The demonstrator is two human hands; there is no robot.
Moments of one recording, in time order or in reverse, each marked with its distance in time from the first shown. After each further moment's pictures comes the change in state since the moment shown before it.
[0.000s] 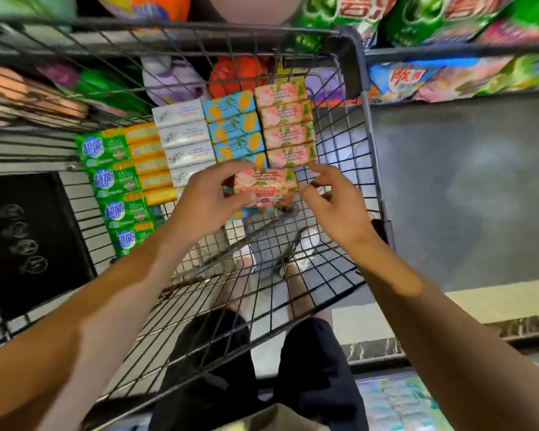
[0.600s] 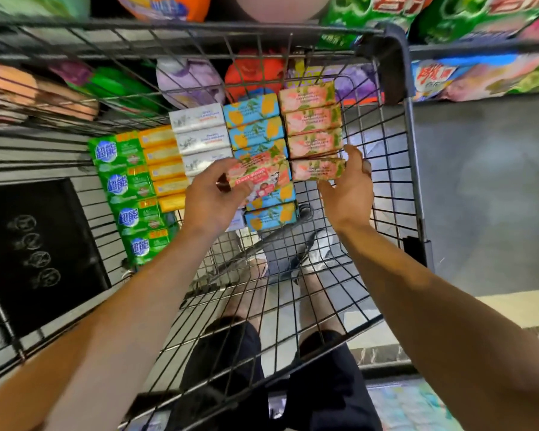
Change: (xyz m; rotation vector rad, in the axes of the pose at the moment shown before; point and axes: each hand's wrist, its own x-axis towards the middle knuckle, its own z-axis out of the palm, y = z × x) left_hand 0.022 -0.042 -0.004 -0.201 0.231 -0.264; right_hand 0.067 0.021 0.050 -0.214 0.324 0.032
